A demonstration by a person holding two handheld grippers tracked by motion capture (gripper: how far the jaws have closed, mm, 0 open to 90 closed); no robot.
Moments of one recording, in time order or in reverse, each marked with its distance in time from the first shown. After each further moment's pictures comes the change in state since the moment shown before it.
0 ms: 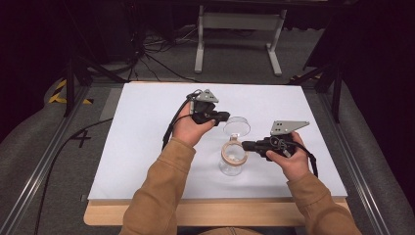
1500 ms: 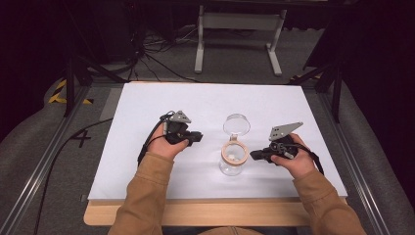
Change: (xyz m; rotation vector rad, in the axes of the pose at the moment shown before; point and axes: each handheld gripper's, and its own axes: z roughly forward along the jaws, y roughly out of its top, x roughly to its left) left arm 0.012 -0.075 -0.040 0.102 0.078 -0.117; right arm -0.023 -0.024 -0.001 0.259 0.007 -0.027
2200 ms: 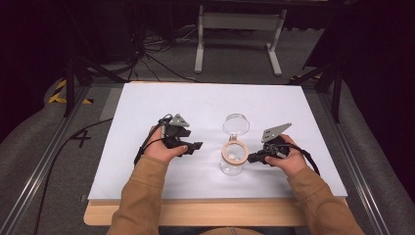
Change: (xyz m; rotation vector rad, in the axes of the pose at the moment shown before) left arm 0.002 -0.013 -0.001 0.067 0.059 0.022; right arm -0.016 -0.010 0.030 0.076 0.060 -0.006
